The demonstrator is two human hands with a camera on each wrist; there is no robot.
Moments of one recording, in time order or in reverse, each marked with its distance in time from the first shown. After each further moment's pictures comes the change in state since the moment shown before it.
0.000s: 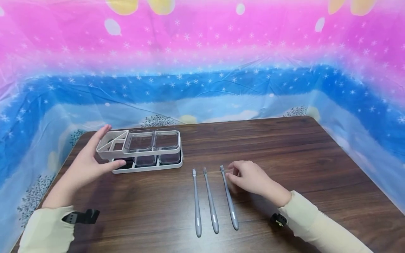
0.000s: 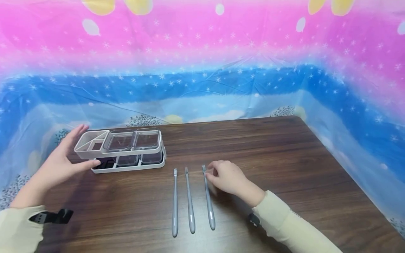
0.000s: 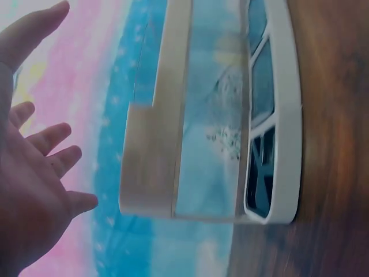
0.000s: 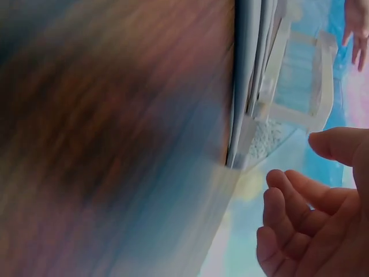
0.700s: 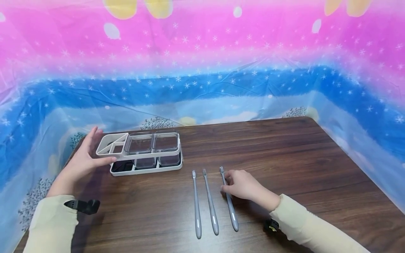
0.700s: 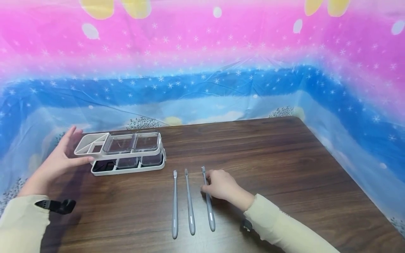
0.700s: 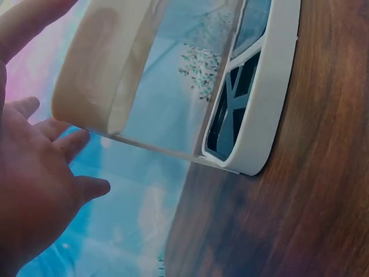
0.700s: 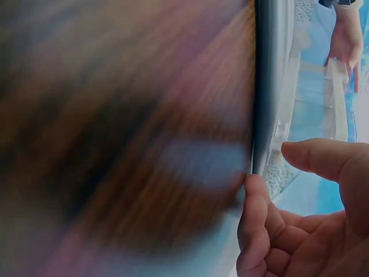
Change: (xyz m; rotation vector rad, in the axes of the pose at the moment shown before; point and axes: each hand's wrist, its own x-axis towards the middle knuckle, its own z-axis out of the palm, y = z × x) left_hand 0.019 -0.061 -0.006 -0.315 -0.026 -0.137; right_hand -0.001 -0.016 0.022 0.083 -0.113 0.208
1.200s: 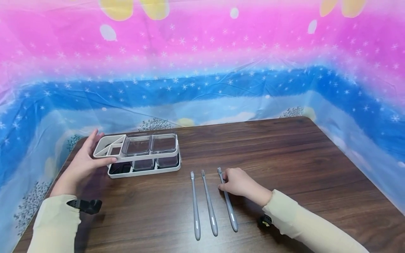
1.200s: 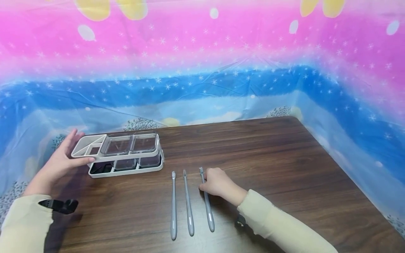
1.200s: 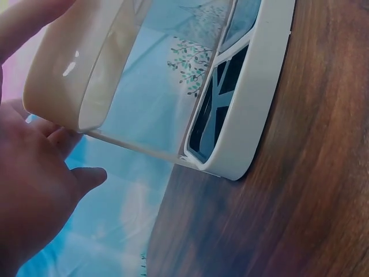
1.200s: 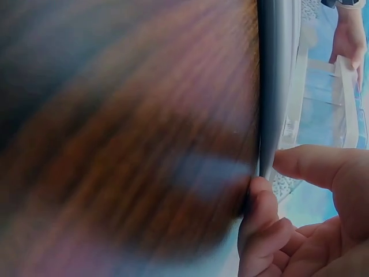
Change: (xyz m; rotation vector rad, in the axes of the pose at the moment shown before) left_hand 0.006 0.000 0.007 -0.042 0.011 -0.083; right_hand 0.013 -0.004 0.003 -0.094 0.008 0.058
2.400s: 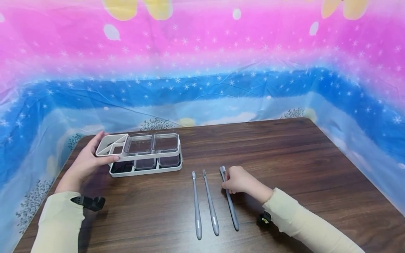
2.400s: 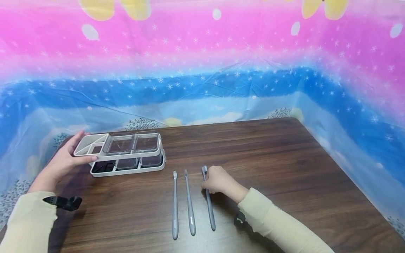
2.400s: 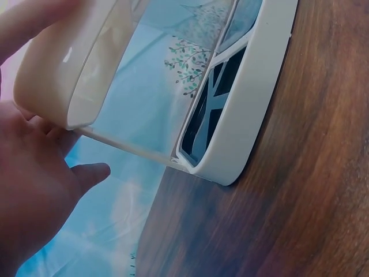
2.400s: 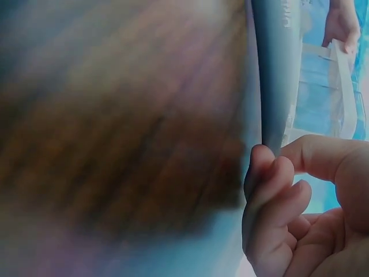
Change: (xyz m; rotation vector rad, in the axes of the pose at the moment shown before) left_hand 0.004 -0.009 -0.002 0.082 -0.011 0.031; right_hand 0.005 0.000 -0.006 0.171 -0.099 0.053
